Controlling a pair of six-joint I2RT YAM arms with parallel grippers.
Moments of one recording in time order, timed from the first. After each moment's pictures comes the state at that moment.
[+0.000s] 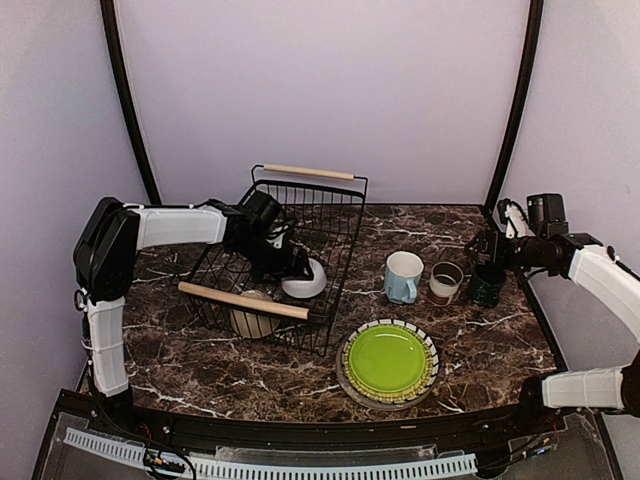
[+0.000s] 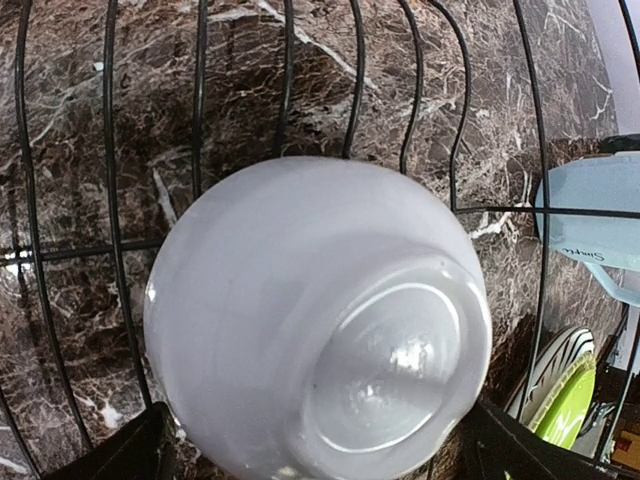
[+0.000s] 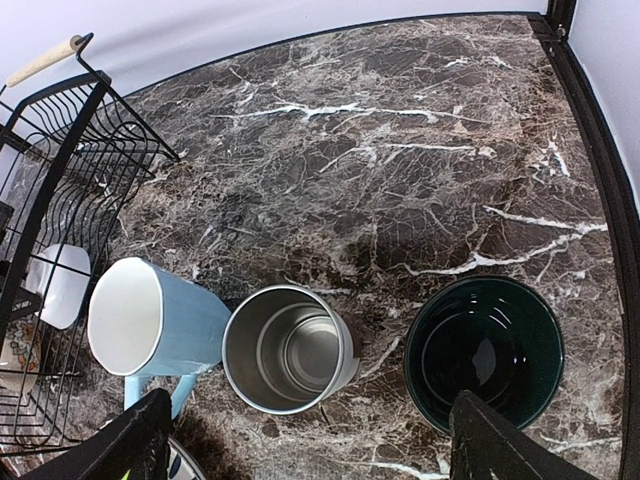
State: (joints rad) left arm -0.59 2.04 1.53 -0.57 0.33 -0.47; right arm 0.06 1.08 0.83 -0.47 -0.26 0.21
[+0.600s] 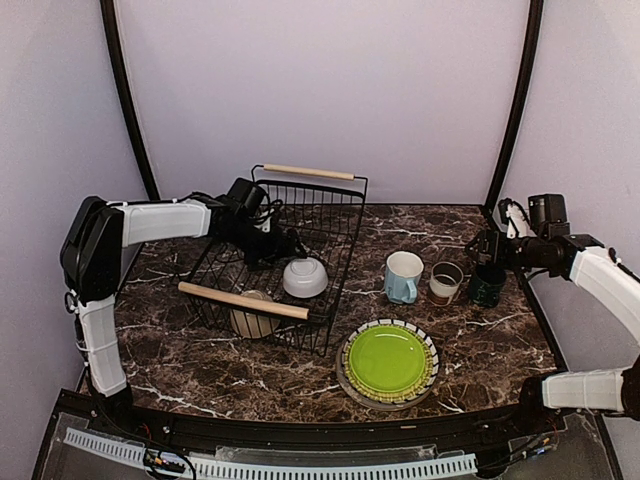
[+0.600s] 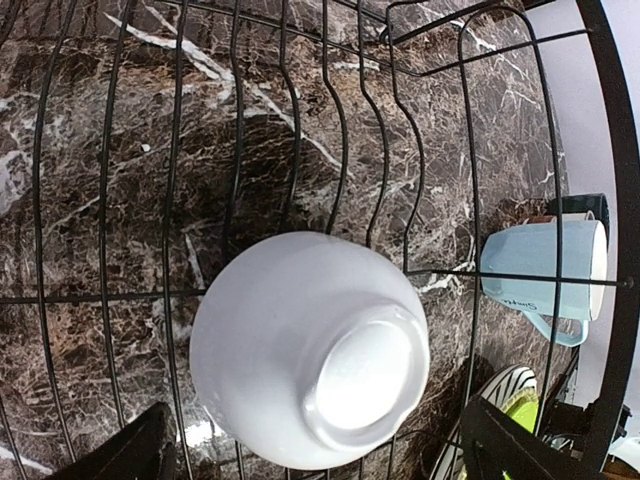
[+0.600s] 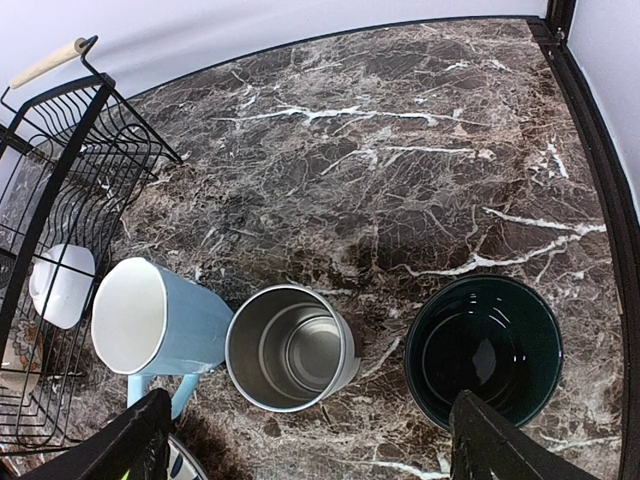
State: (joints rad) left arm -0.54 1.96 1.47 -0.45 0.38 -0.55; right arm 0.06 1.07 0.82 -0.47 -0.26 0.21
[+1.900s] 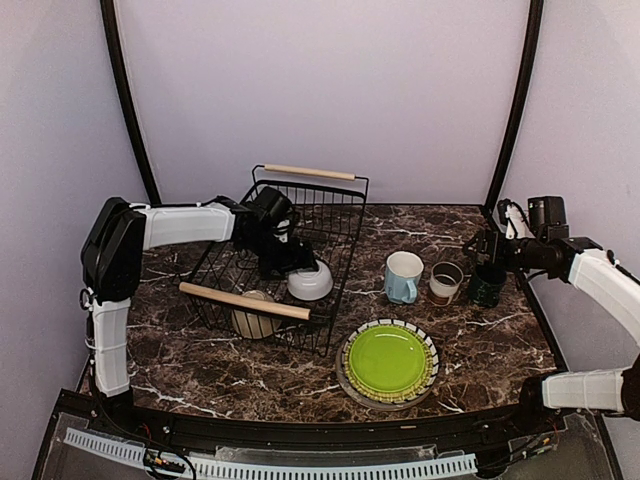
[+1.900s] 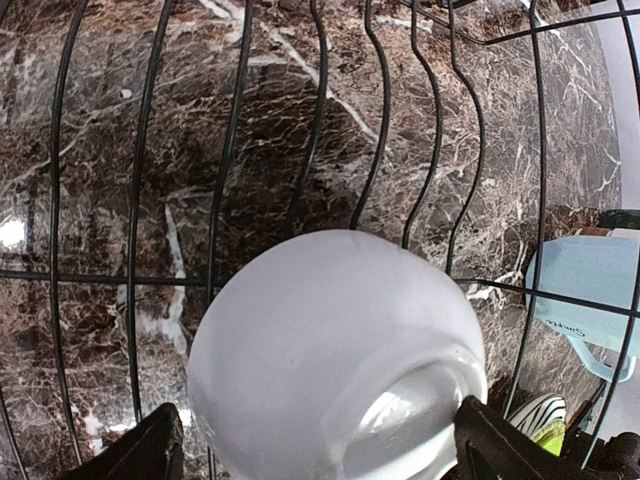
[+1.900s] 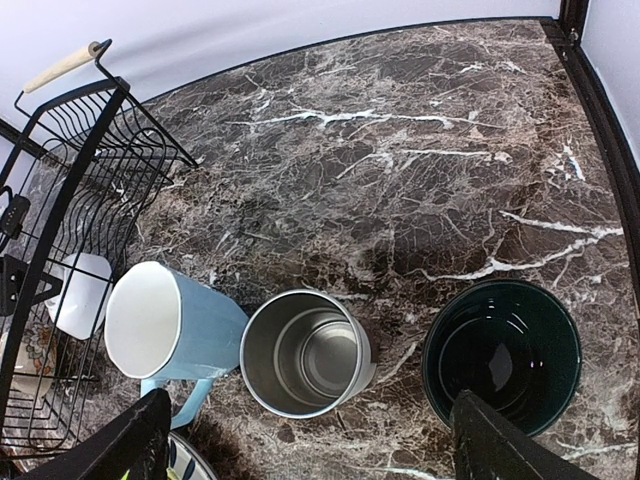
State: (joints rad) left arm -0.63 2.08 1.60 -0.56 0.23 -0.65; right arm 0.06 1.07 0.80 -0.43 -0.29 0.24
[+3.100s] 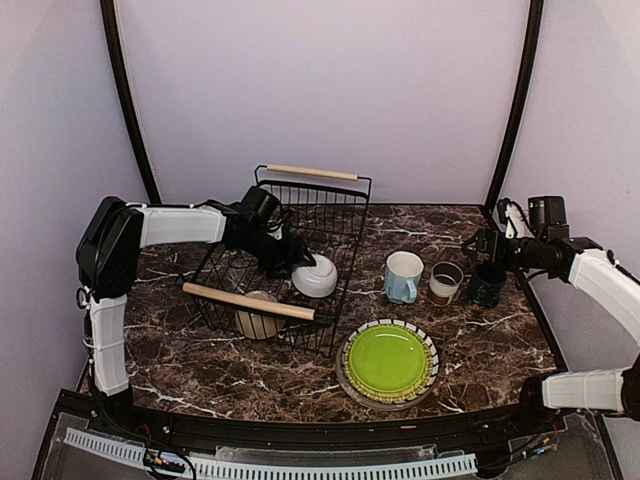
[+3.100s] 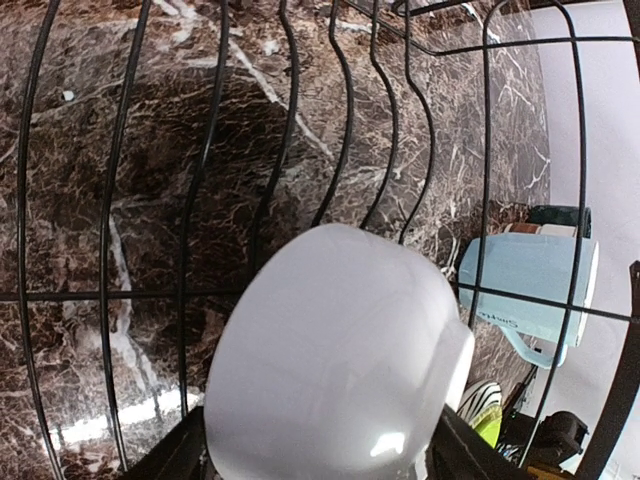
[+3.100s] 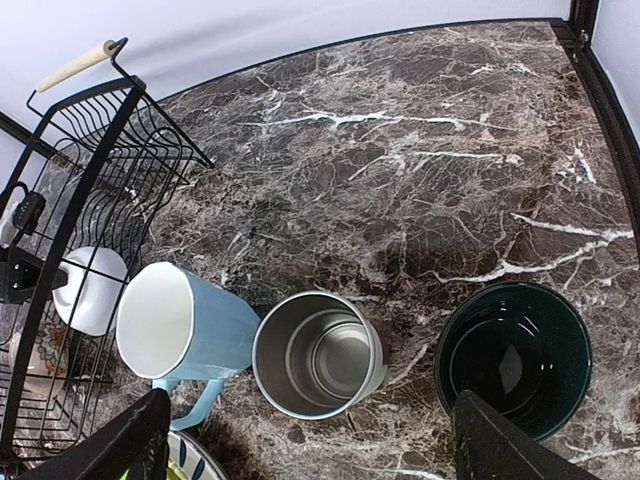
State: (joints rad) left arm -0.57 2.07 1.52 -0.41 0.44 -0.71; right arm 0.06 1.07 0.80 -0.42 -0.32 0.25
